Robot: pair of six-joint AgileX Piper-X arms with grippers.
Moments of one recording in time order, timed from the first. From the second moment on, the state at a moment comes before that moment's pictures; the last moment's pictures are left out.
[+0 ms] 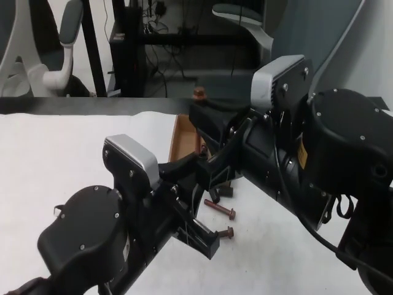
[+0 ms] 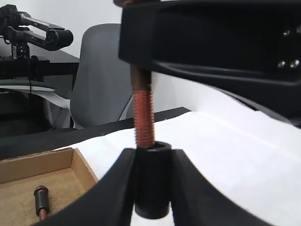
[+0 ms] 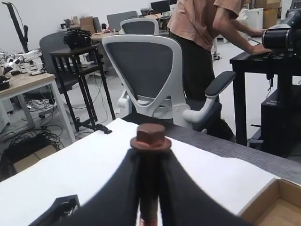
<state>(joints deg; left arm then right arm) -45.7 75.5 -18.2 -53.4 -3.7 -5.9 46.8 72.2 -36.0 -29.2 1.5 10.4</state>
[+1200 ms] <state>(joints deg) -45.7 75.5 -18.2 -56.1 -8.6 -10.1 46.8 72.3 -36.3 -31.9 1.8 9.1</state>
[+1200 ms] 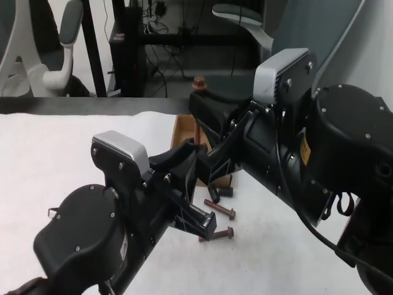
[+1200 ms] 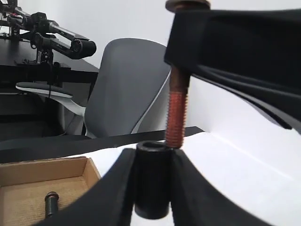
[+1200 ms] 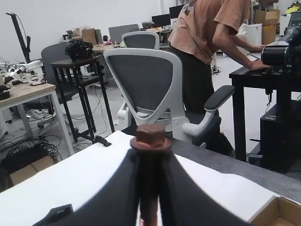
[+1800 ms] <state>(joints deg) -46.3 75.5 -18.4 -57.6 -6.6 -10.2 46.8 74.1 -36.1 -33.8 2.3 8.6</state>
